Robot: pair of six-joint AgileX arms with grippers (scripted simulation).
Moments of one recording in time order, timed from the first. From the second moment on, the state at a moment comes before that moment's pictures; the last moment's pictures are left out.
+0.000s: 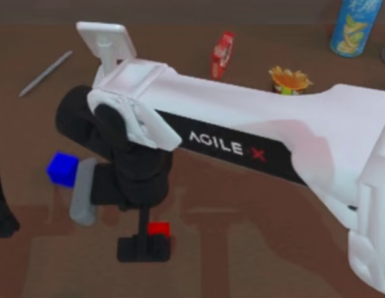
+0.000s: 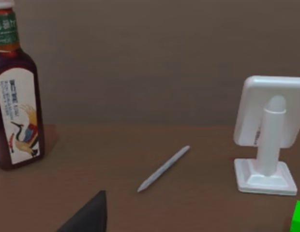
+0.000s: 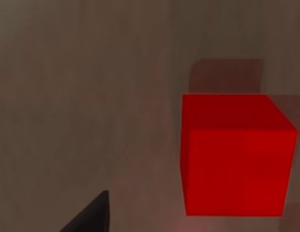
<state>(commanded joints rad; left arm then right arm) 0.00 0.00 0.00 0.00 0.00 0.00 0.98 2.38 2.09 -1.29 0.00 -0.58</state>
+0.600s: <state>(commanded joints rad) -0.01 0.03 0.03 -0.03 0.00 0.01 0.97 2.34 2.16 -1.37 0.00 -0.58</state>
